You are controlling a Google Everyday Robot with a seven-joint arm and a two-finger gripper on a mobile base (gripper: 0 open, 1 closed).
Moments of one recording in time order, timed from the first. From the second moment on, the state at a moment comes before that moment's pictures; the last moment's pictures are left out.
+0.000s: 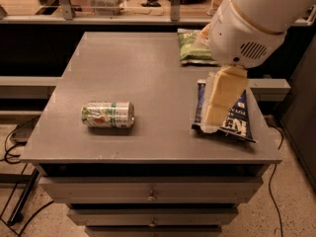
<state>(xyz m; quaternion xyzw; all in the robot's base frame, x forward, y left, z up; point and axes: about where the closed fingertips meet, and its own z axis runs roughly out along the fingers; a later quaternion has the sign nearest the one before) 0.444 -0.075 0.986 -0.70 0.69 0.02 0.20</state>
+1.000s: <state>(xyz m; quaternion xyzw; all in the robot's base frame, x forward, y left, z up) 0.487 0.042 0.950 -0.78 0.61 0.01 0.15</state>
